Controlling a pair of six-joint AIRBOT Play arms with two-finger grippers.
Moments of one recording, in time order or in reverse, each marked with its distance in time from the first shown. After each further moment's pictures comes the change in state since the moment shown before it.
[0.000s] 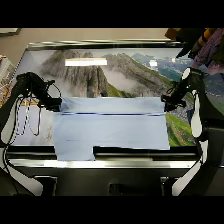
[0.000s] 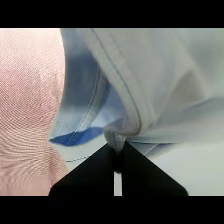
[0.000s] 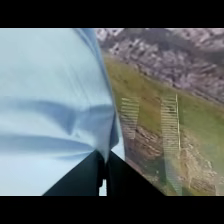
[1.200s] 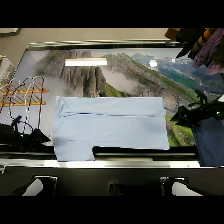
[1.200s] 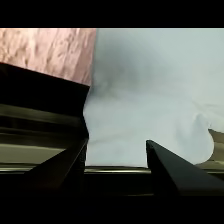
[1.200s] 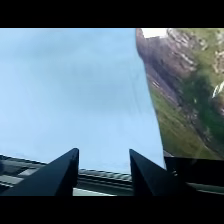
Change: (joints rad) left arm 0.447 0.879 -1.089 -0.347 -0.163 0.033; right arm -0.270 0.692 -0.821 0.325 -0.273 -0.241
